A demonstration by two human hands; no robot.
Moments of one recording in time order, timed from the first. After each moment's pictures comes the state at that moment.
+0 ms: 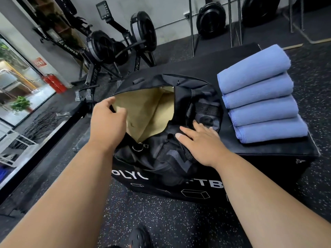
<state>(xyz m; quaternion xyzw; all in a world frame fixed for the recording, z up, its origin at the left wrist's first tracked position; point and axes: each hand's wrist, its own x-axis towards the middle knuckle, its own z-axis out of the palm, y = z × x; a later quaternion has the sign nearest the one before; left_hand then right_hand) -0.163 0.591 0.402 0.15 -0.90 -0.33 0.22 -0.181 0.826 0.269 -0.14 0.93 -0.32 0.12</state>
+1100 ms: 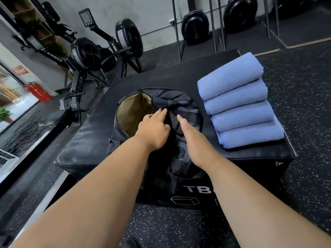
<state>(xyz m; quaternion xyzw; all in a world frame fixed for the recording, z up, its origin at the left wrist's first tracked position) -0.243 0.685 0.324 -0.05 -1.00 -0.05 -0.06 -0.183 0.849 0.278 -0.07 0.76 -0.64 0.08</state>
